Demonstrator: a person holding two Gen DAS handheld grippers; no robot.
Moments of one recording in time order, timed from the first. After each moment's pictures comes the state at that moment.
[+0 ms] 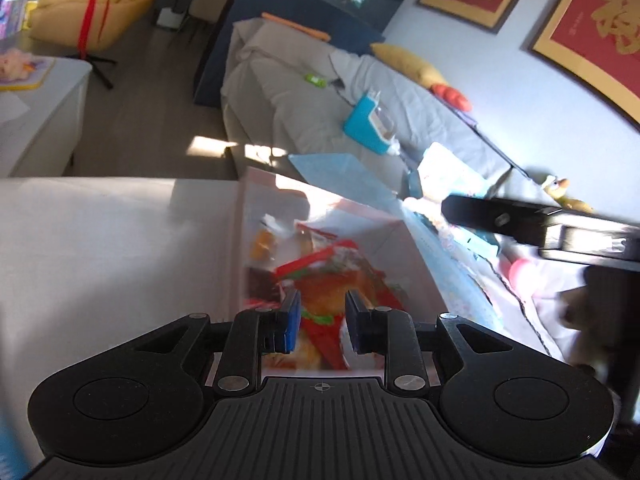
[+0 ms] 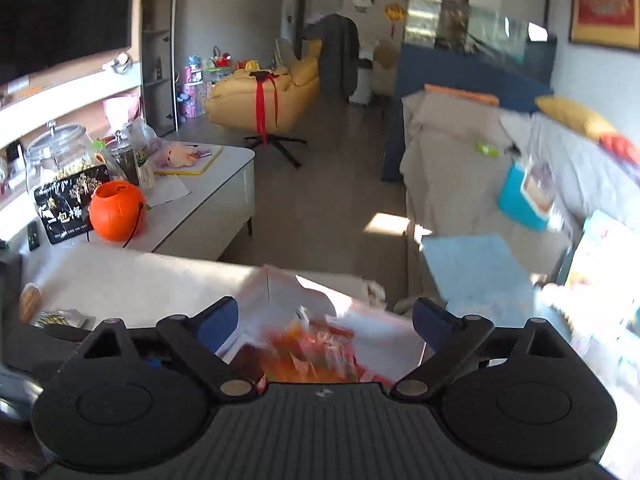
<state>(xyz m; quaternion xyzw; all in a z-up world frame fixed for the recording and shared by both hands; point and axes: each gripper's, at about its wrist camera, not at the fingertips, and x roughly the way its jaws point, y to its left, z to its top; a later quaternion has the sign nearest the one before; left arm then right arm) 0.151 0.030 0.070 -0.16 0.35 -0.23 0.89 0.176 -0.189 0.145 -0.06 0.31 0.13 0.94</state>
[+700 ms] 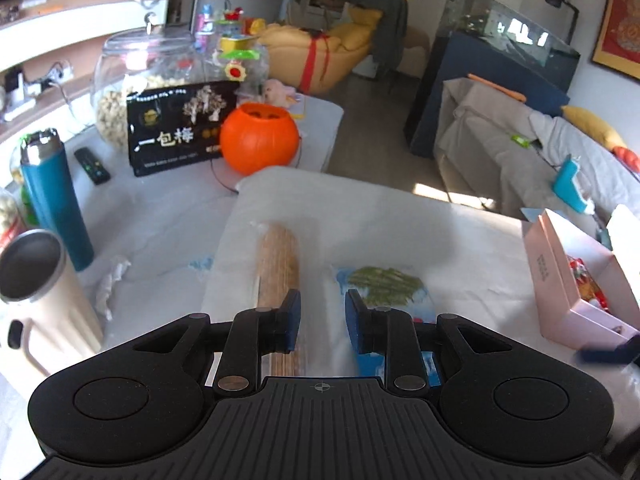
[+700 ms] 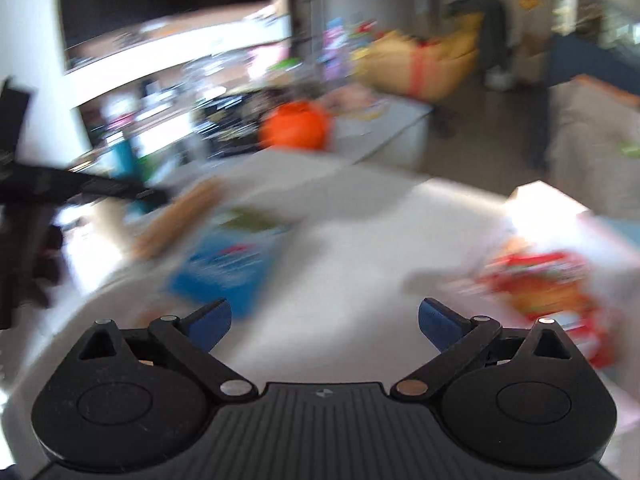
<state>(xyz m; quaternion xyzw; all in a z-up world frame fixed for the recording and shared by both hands) 0.018 0.232 0.073 -0.14 0.33 0.07 0.93 0.059 -0.023 0.063 -0.10 0.37 0.36 0.85</state>
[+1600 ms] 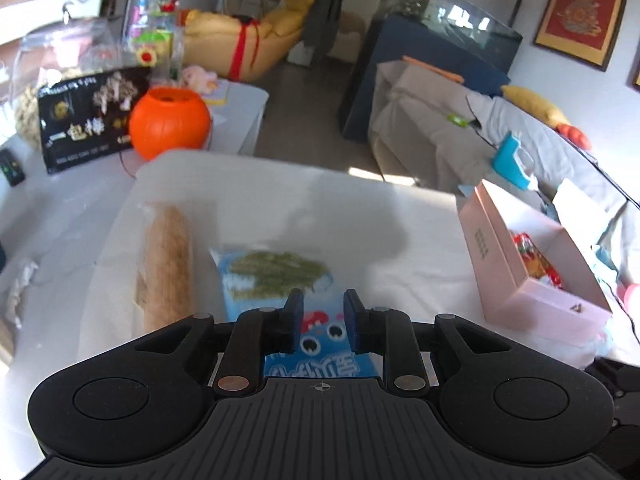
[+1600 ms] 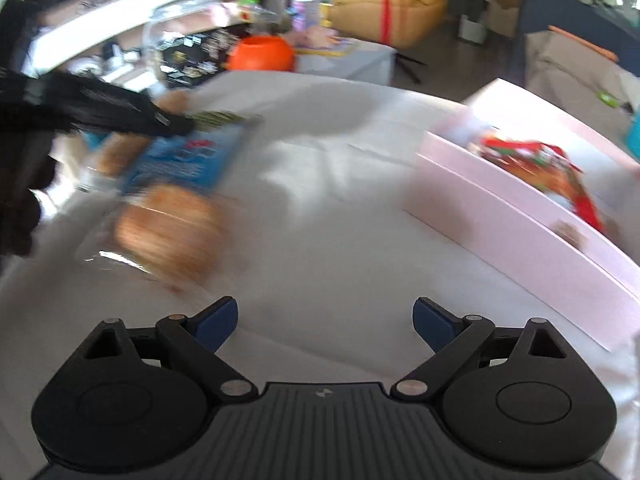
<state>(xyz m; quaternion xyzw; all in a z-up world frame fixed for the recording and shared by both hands) 0.051 0.194 0.052 -0.14 0.34 -0.02 0.93 0.051 -0.077 0.006 -0.13 0.41 0.26 0.87</state>
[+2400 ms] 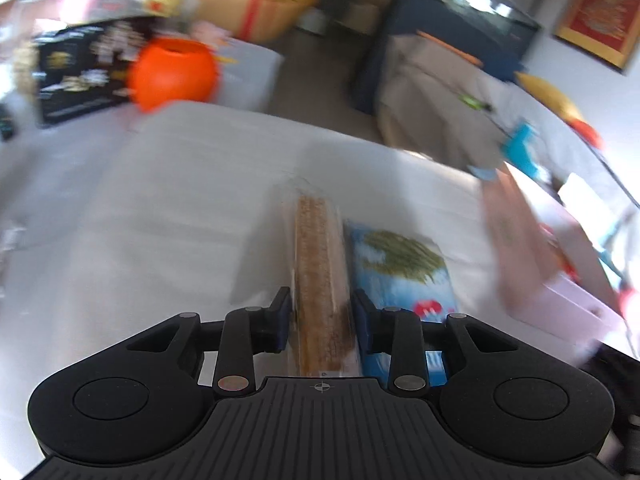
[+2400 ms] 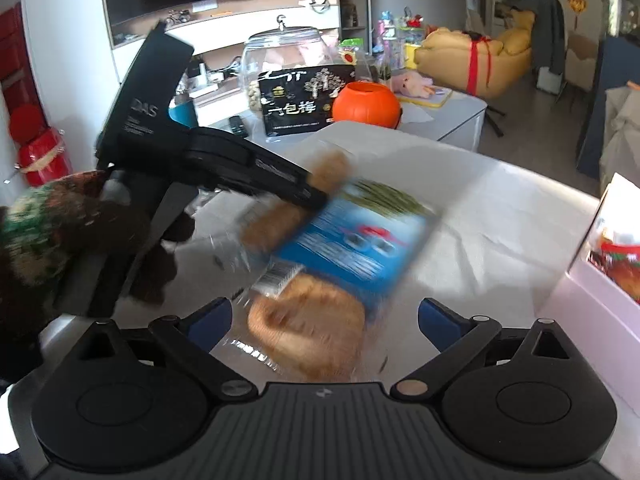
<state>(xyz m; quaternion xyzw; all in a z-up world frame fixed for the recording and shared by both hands) 0.078 0.199 0.021 -0.17 0.39 -0.05 0.90 0.042 0.013 0.030 -0.13 0.34 0.38 0.85</state>
